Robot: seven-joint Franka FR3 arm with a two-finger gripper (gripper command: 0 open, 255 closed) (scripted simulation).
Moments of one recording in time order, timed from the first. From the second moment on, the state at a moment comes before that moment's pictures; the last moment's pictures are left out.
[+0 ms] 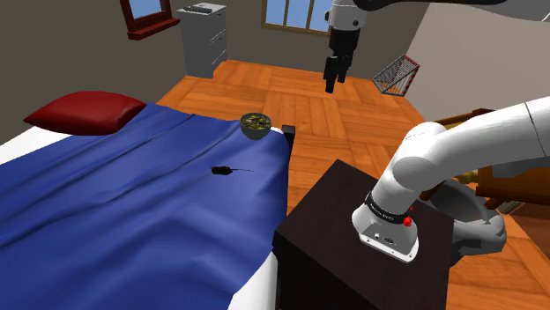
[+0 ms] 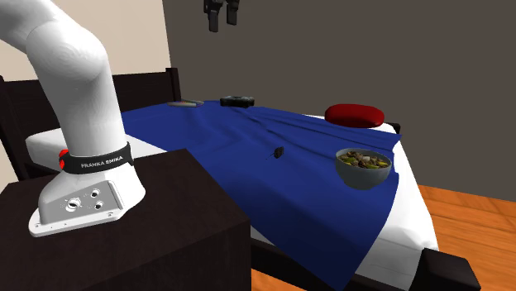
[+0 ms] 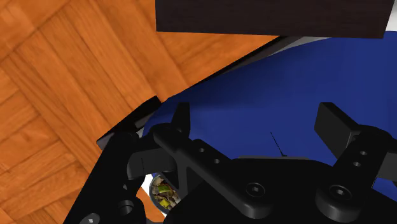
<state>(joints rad) -0.02 -0.75 -0.05 -2.41 -0.12 1.57 -0.10</state>
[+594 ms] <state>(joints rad) 0.02 -0.63 -0.07 -2.54 -0.10 1.85 -0.14</state>
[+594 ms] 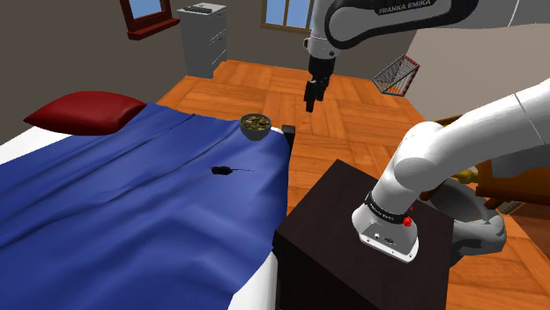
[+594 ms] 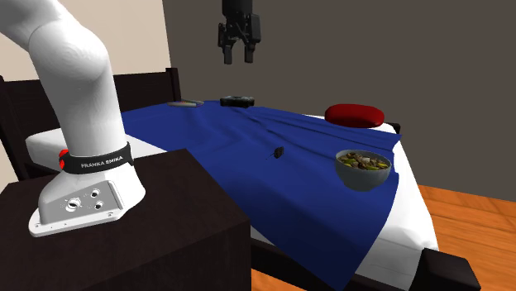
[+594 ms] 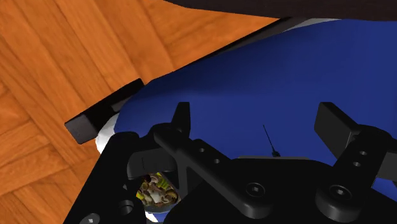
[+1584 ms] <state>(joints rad) 0.12 -0.13 -0.10 -2.56 -0.02 2.45 -0.28</state>
